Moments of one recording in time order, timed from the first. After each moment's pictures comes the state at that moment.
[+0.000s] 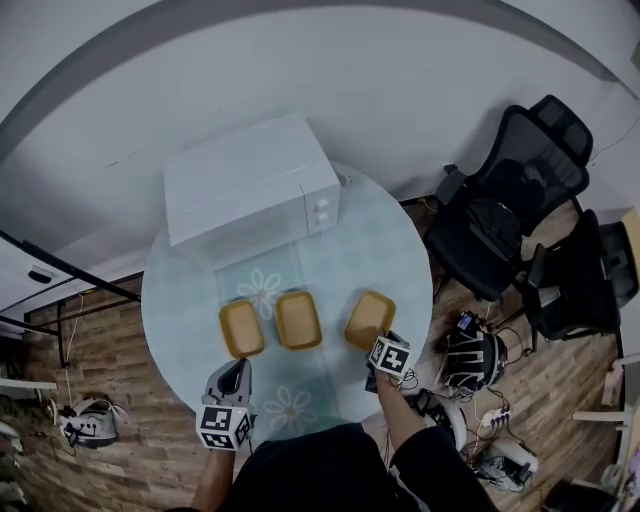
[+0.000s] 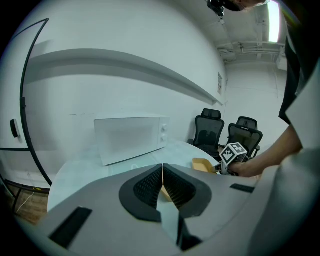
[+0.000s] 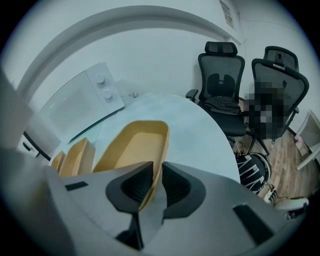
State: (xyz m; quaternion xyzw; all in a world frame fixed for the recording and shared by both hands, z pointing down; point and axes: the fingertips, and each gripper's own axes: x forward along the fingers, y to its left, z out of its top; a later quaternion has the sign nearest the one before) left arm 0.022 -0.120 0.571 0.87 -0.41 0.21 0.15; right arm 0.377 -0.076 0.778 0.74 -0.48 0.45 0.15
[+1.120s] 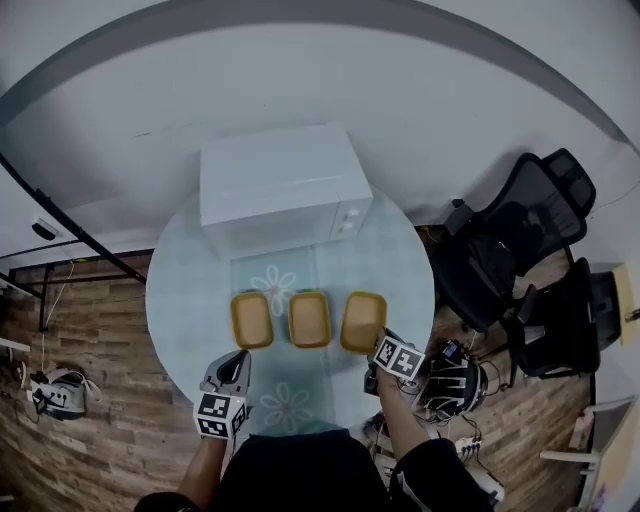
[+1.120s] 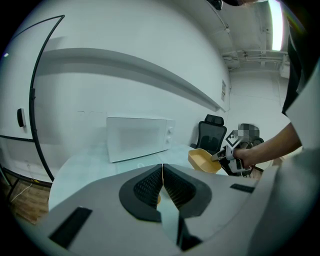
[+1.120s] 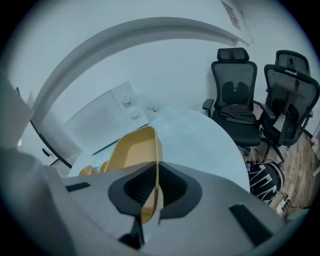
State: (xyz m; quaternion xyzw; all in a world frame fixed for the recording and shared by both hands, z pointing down) left arm -0.016 -0.118 0.576 0.87 -0.43 0.18 0.17; right arm 0.339 -0.116 0.692 0.71 -0.55 0.42 0.11
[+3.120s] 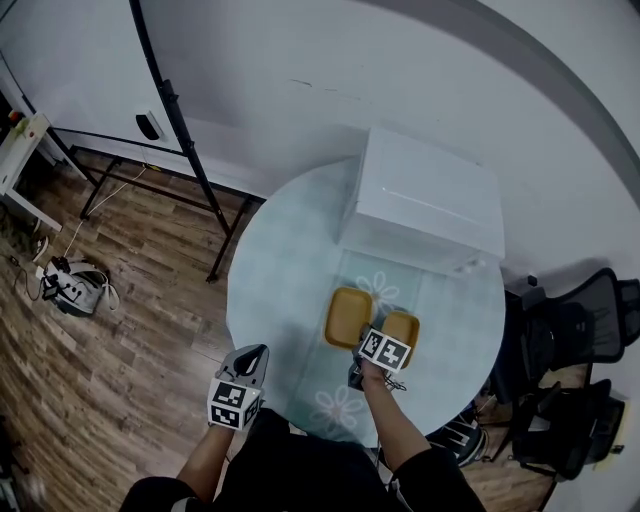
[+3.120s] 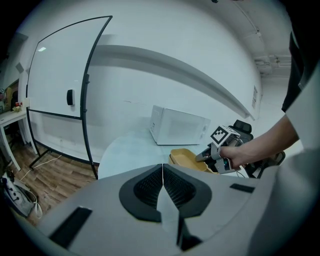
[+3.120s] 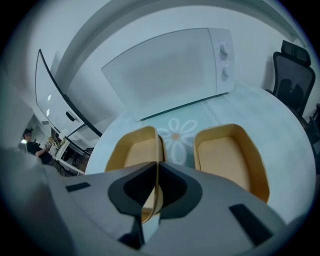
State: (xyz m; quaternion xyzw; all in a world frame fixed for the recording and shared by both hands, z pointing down) left arm -0.205 -0.088 0.619 0.78 -0.55 0.16 0.24; right arm 0.043 -0.212 0.737 0.56 -0.67 0.44 0.23
